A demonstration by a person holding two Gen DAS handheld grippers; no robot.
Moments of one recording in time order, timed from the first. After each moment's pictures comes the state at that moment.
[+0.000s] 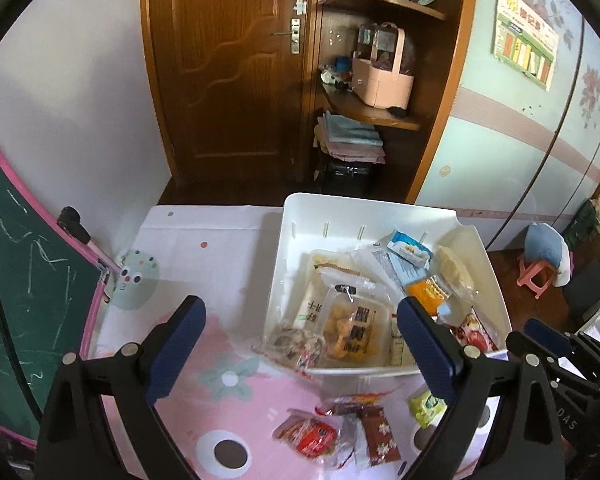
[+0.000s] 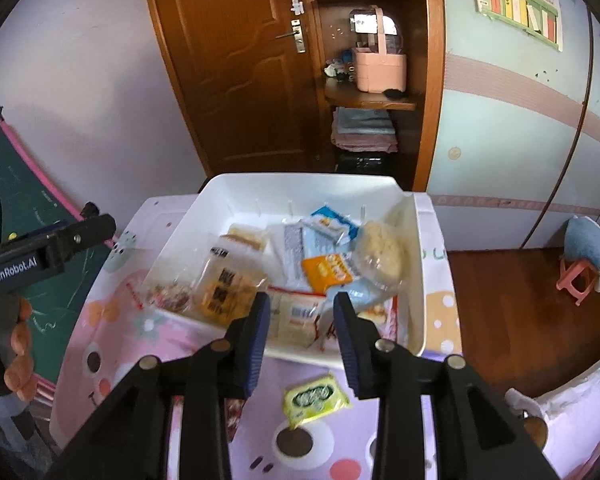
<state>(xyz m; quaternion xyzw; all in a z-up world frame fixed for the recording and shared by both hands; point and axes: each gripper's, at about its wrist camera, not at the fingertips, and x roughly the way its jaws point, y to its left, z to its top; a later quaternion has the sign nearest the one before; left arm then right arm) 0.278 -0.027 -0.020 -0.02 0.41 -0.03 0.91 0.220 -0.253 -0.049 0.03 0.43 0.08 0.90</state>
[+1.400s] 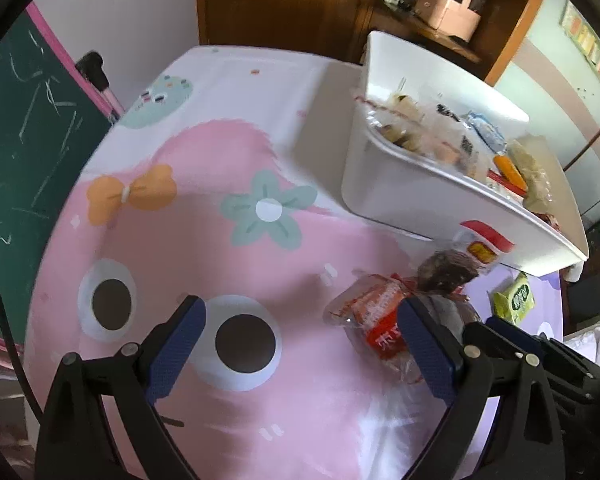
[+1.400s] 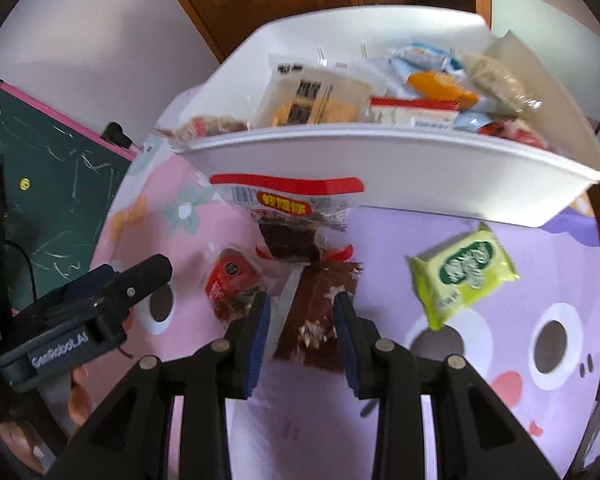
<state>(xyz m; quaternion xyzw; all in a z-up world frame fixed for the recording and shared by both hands) 0.222 0.027 -0.180 -0.10 0.54 0.03 0.84 0.203 -0.172 -0.188 0.08 0.56 0.13 0.81</state>
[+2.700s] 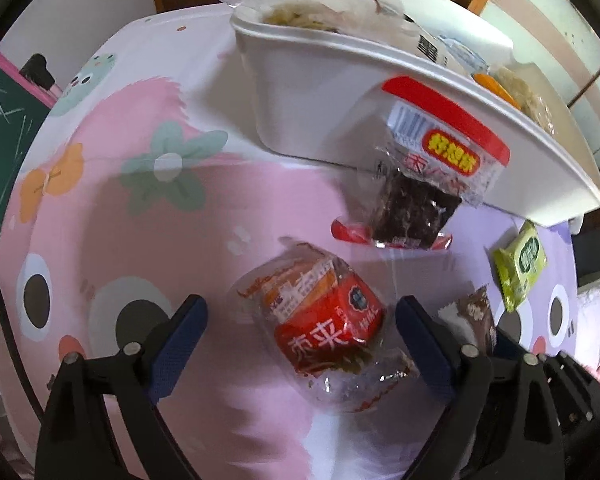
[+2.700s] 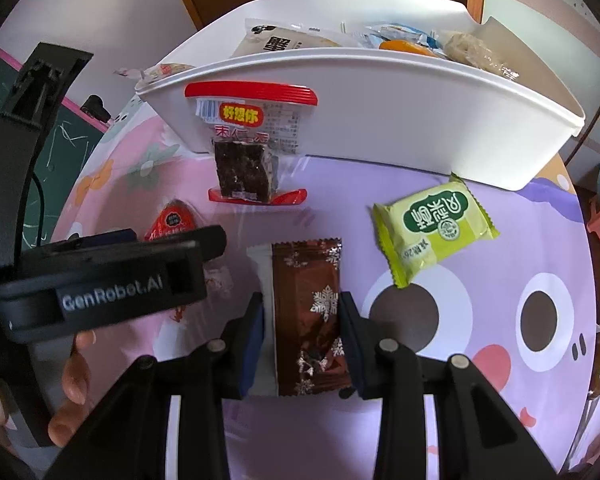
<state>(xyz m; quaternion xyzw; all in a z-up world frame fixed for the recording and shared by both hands) 0.241 -0.033 -0.226 -0.05 0.59 -0.02 0.81 0.171 -0.188 -0.208 0.03 0.55 0.11 0.83</state>
